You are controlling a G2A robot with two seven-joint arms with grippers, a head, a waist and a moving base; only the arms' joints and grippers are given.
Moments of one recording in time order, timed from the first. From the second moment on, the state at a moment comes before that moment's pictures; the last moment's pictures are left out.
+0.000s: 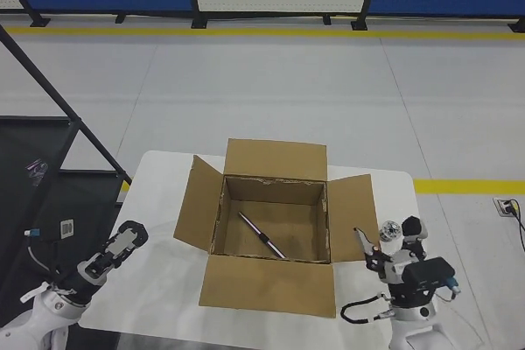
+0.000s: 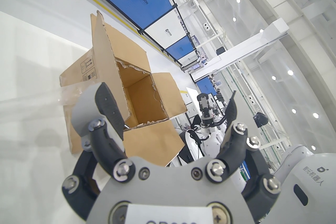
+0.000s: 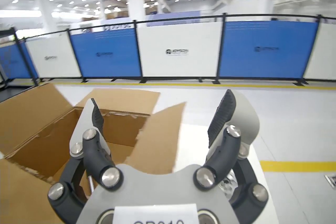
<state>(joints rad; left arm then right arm) 1.50 -1.12 -1.90 -1.87 -0.21 -0.44 -0.74 -1.51 -1.45 1.51 -1.98 -1.48 -0.19 -0.23</state>
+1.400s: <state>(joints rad) 1.61 -1.12 -1.93 -1.88 -0.26 -0.49 -0.67 -0.57 -1.58 0.92 -1.13 -1.26 -0.30 0.75</state>
